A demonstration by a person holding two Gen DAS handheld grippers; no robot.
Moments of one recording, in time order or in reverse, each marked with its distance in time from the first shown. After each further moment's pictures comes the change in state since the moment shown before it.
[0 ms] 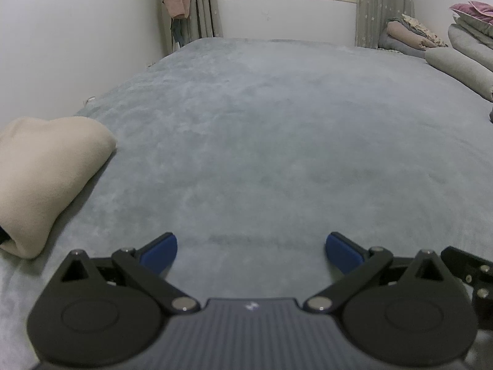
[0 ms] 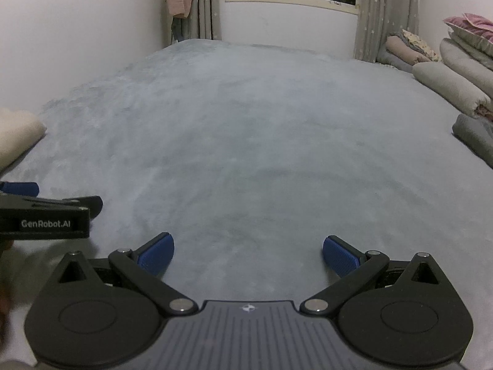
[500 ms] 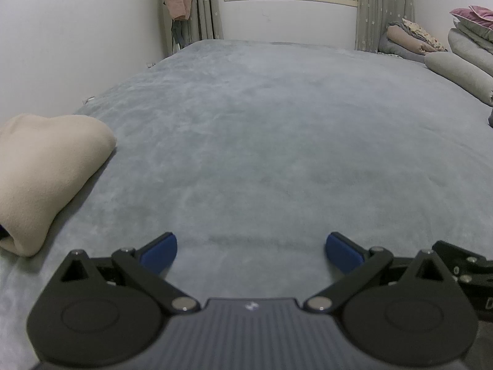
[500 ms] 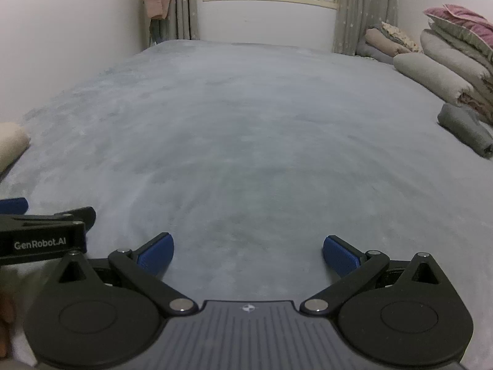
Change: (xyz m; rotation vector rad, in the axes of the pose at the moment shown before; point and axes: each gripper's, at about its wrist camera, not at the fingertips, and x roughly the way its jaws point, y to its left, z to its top) left arm 0.002 0.001 -0.003 -0.011 -0.013 -0.007; right arm 0.003 0.021 0.004 0.063 0.013 -0.074
